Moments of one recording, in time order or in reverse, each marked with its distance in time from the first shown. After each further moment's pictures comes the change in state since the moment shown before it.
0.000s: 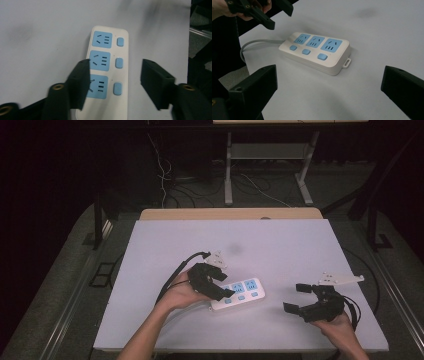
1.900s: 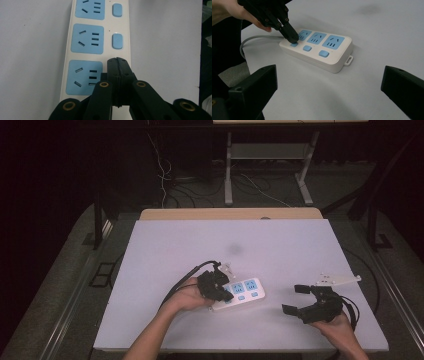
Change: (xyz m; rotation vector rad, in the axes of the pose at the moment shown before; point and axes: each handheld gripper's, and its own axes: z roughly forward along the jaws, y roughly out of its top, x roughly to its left) left arm 0.006 -0.013 0.044 0.172 -0.086 0.012; right arm 0.002 -0.001 0.003 0.026 0.005 -0.016
